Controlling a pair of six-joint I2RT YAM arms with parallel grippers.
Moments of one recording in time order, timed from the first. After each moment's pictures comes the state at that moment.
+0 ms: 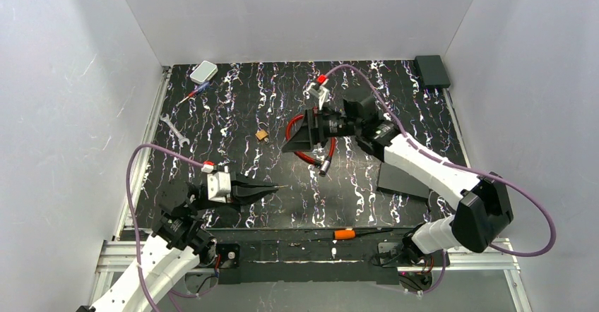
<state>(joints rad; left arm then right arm) -0.57 0.37 0.40 0.24 0.85 -0.08 0.71 1.40 1.13 0.00 -0.81 0.67</state>
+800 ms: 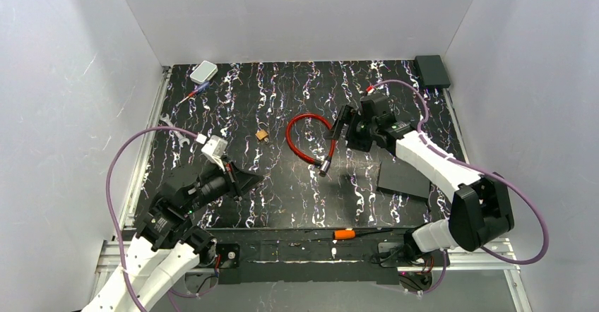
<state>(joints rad) -0.57 0.40 0.63 -0.45 0.31 -0.52 0.48 1.40 1.03 -0.39 -0.20 0.75</state>
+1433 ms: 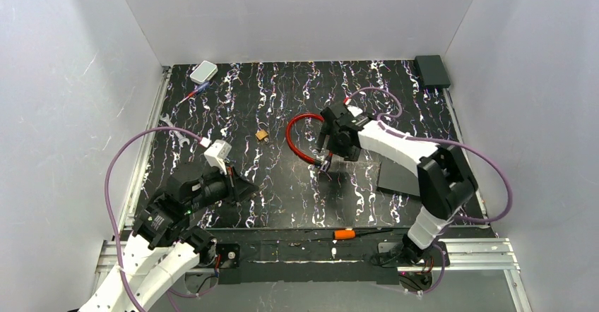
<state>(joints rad) -0.57 0.45 0.70 -0.70 0.29 -0.51 0.69 1.66 1.21 -0.69 0.21 0.90</state>
